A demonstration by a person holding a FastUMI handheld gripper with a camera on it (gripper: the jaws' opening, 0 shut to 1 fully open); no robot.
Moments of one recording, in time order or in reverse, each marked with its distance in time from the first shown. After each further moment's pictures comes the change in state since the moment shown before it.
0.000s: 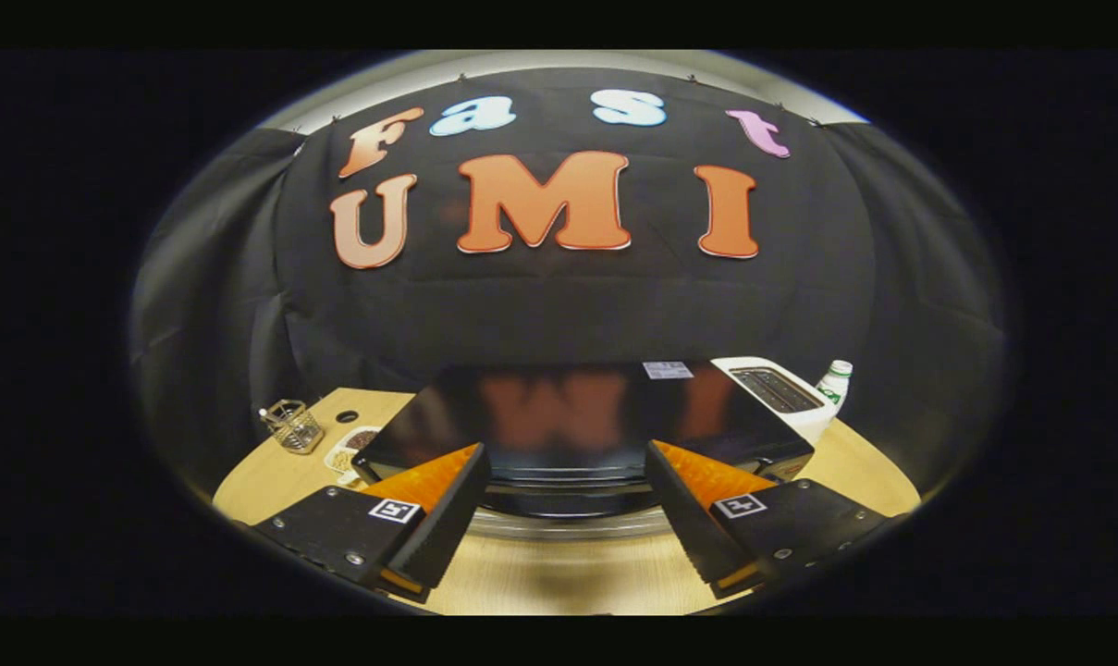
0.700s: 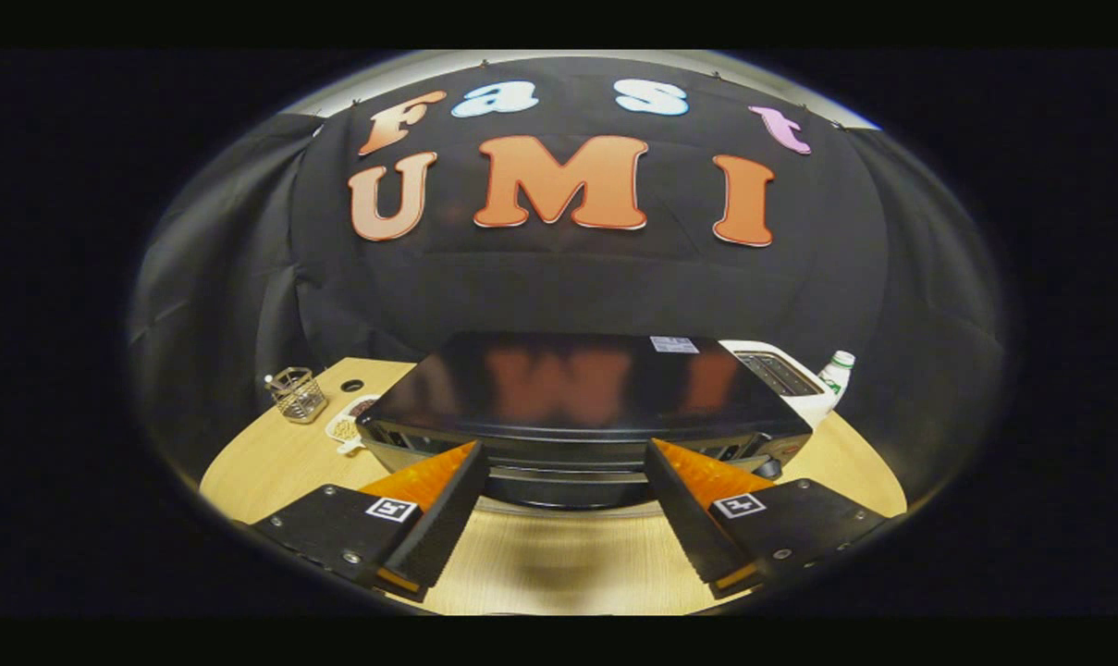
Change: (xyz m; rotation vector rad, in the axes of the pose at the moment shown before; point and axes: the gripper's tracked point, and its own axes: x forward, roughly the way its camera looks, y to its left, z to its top) arm -0.029 0.000 -0.024 -0.058 0.076 0.024
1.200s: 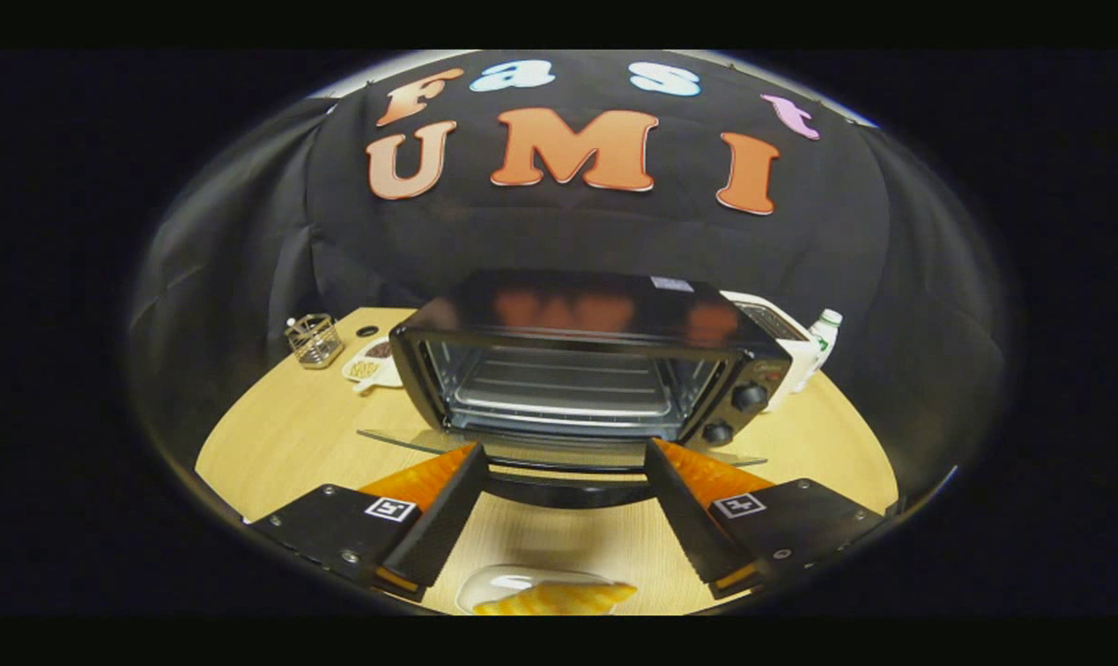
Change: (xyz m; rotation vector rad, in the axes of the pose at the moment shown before) arm -0.052 0.005 -0.070 -0.036 0.164 0.016
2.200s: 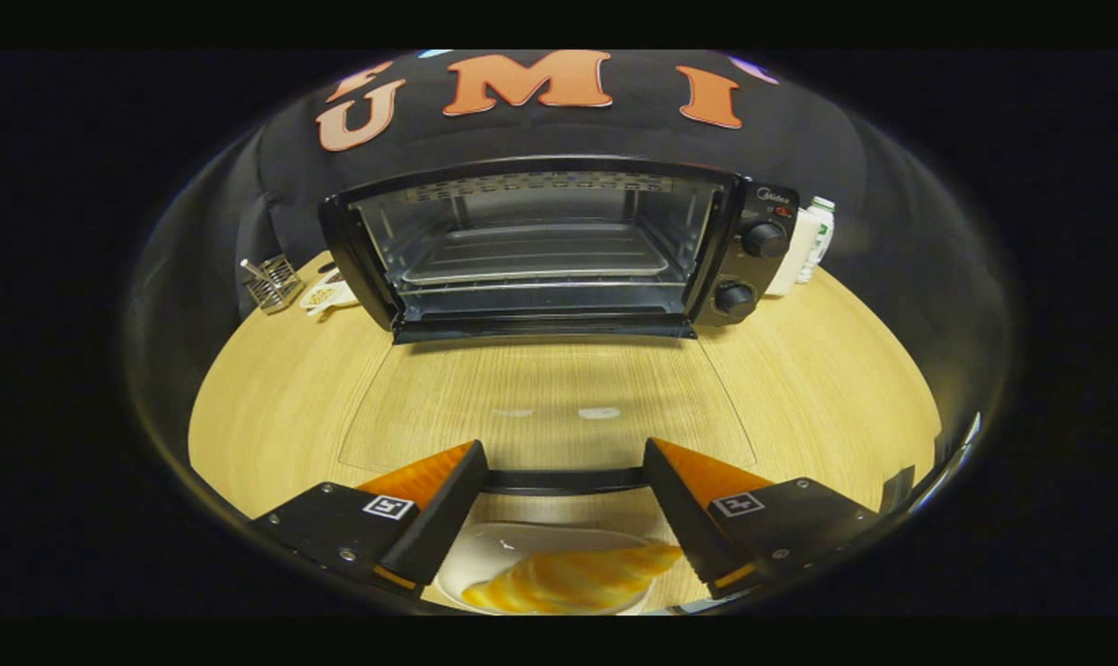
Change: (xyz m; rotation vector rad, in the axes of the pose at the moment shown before) arm 0.027 -0.007 -0.107 0.111 0.259 -0.044
